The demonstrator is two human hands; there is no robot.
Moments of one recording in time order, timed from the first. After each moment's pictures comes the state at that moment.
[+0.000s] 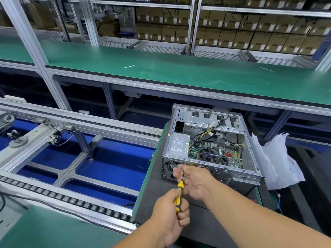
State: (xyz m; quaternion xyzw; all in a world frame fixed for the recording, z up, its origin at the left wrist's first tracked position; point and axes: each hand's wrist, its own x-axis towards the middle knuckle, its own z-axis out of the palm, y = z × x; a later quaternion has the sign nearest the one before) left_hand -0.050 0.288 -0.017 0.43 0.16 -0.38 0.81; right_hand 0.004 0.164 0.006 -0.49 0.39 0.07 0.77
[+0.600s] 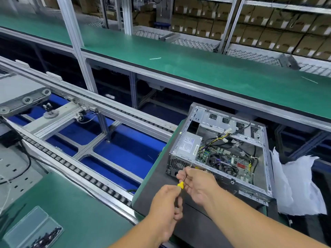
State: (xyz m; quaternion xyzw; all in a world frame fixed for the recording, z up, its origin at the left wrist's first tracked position) left_hand -0.055 0.279 -0.018 0.49 0.21 -0.26 0.80; right_hand 0.007 0.156 0.000 -0.53 0.36 0.10 0.76
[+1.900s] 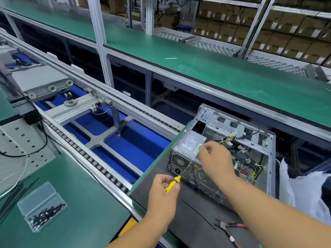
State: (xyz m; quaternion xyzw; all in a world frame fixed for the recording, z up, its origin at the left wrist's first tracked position) left_hand -0.068 0.255 -0.029 0.71 0.19 -0.03 0.68; right_hand 0.028 0.094 0.044 -0.94 0.10 -0.07 0.32
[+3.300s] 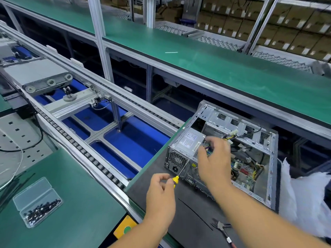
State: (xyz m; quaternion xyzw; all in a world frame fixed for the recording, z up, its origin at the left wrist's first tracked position) left_hand -0.068 0.238 -0.024 0.71 0.24 -0.01 0.66; right_hand 0.021 0.092 0.020 -0.90 0.06 -0.19 0.38
